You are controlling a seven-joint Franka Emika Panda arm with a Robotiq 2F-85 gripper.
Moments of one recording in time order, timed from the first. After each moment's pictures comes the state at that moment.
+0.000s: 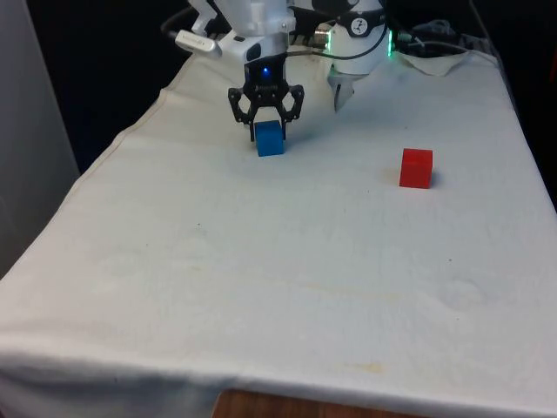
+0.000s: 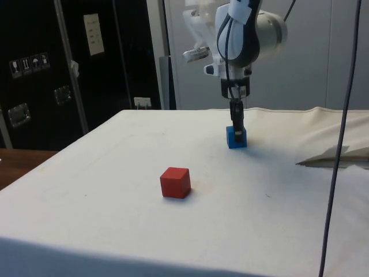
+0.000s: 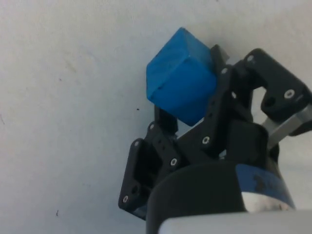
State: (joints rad) arm 0.07 0.24 -0.38 -2.60 0.20 2.84 -0.74
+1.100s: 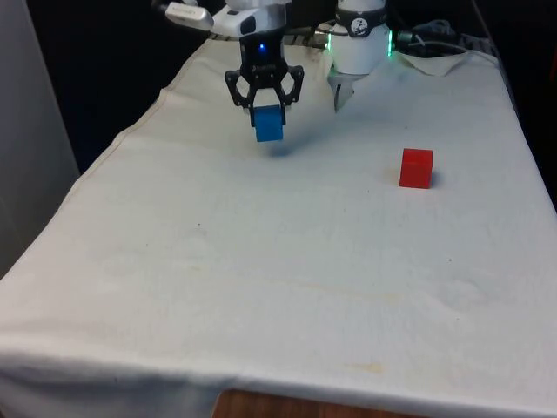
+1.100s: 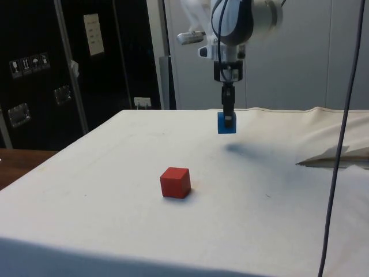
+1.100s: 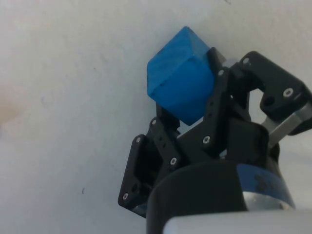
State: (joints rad) arm 0.07 0.13 -0.39 -2.58 0.19 2.74 -0.73
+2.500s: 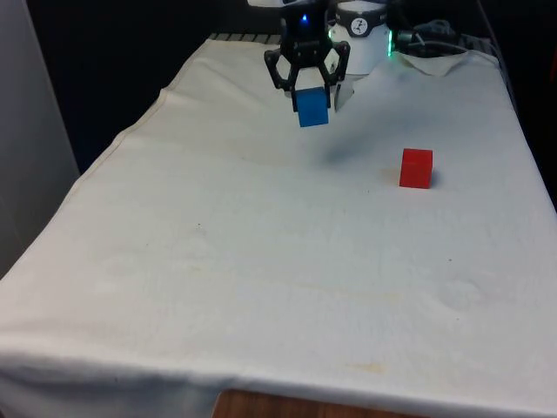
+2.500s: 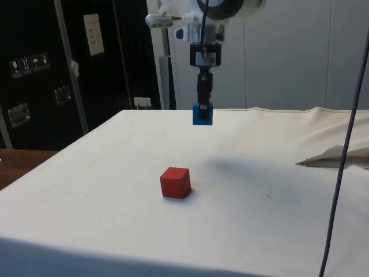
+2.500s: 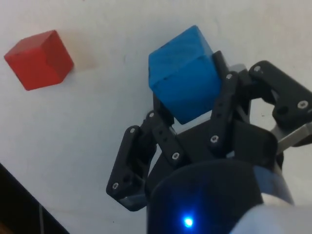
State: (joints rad) arm 0.10 0.01 -0.25 -2.53 0.17 2.61 -0.52
